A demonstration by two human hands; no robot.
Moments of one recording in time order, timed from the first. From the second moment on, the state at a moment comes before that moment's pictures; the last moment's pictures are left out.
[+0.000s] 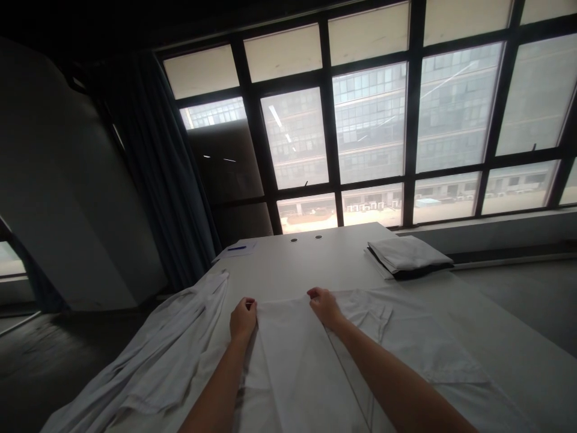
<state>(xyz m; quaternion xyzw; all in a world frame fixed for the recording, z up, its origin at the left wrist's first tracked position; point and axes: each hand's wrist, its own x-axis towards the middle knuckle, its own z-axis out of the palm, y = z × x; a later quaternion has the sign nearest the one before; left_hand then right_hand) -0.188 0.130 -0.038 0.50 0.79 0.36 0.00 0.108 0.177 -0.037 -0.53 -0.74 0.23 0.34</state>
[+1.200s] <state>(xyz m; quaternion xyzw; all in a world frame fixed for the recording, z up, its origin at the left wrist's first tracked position) -0.164 0.138 -0.027 0.67 0.71 0.22 -0.02 0.220 0.128 -0.046 -0.50 -0.85 0.08 0.15</state>
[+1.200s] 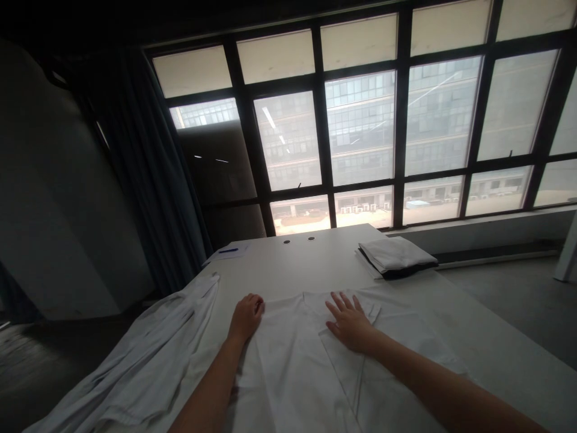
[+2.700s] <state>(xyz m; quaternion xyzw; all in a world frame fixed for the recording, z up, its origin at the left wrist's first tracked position) -0.154 0.055 -0.045 0.71 0.71 0.06 -0.01 0.275 -0.032 0.009 -0.51 -0.81 0.24 0.18</state>
